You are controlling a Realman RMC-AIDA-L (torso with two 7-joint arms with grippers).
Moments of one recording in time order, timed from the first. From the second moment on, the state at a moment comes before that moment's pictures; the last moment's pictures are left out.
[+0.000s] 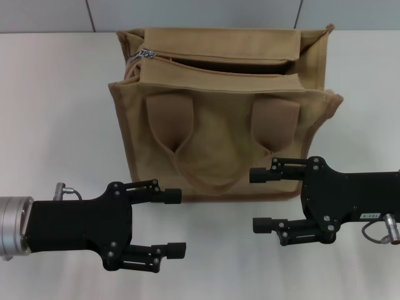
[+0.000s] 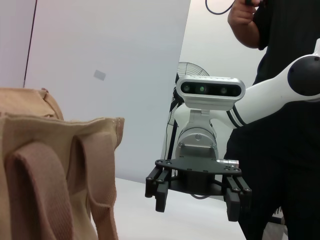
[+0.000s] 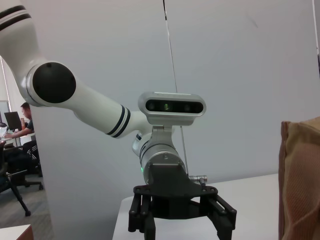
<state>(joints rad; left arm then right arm) -0.43 -2.05 0.80 0.50 1.94 1.89 -1.04 0.50 2.06 -0.82 -0.48 -1.89 -1.85 1.01</state>
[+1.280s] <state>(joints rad) -0.37 -2.07 0.23 0.48 1.92 1.73 -0.87 0.50 2.06 -0.82 -0.48 -1.89 -1.85 1.01</state>
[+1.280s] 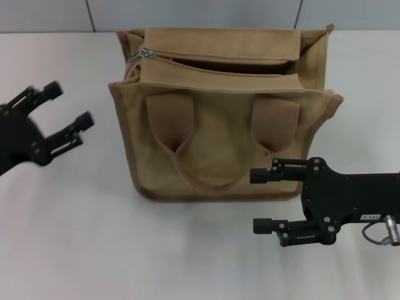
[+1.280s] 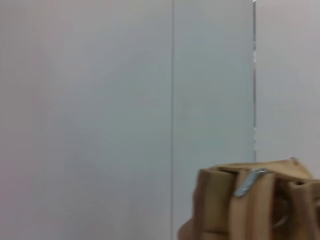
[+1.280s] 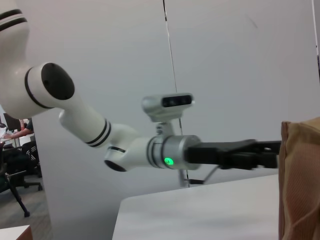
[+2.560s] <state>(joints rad) -0.54 -2.06 0.31 0.39 1.87 1.67 -0.83 0.50 2.06 -0.78 -0.48 -1.82 -1.94 1.02</state>
